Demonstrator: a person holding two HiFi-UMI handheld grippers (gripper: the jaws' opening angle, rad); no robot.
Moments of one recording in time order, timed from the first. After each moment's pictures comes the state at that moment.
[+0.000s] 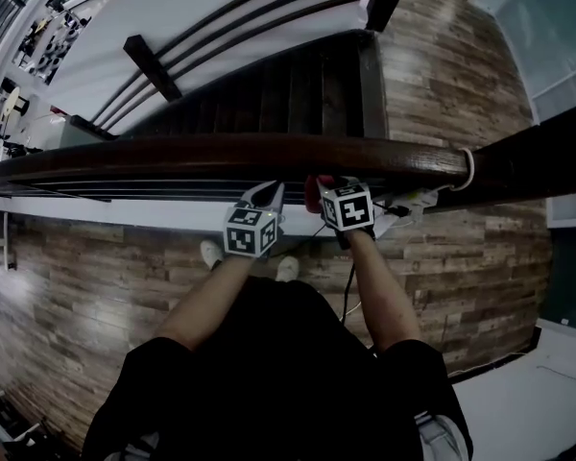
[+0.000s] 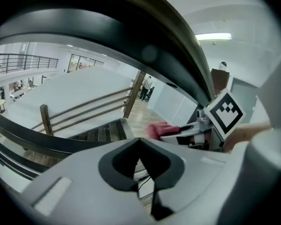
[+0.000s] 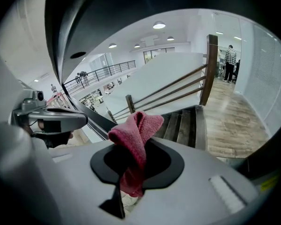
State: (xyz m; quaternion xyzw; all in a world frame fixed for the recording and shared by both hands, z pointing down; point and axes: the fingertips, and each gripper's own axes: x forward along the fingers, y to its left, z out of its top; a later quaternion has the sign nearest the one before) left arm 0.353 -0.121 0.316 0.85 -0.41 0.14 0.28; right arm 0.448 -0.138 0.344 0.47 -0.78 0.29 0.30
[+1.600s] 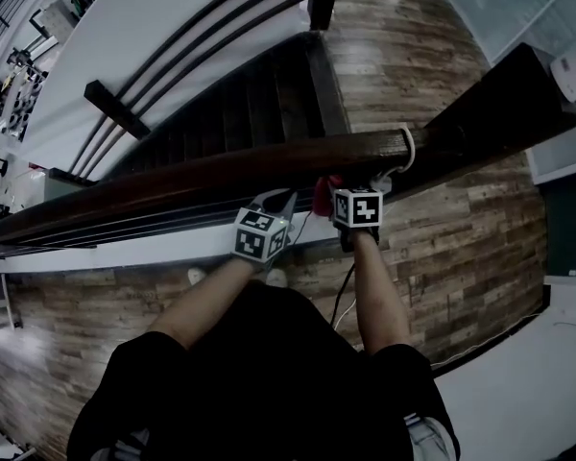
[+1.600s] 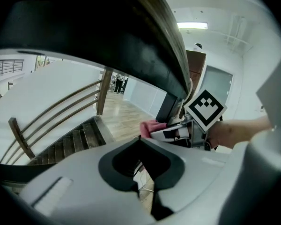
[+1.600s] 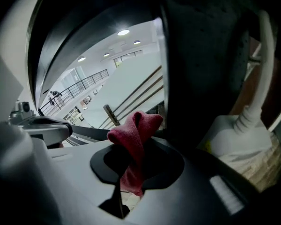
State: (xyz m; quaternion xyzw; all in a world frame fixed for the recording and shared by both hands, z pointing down) left arm 0.488 -0.101 0.299 0.92 -0.26 0.19 0.23; right arm 0.594 -0.114 0.342 0.60 -0.68 0.36 0.22
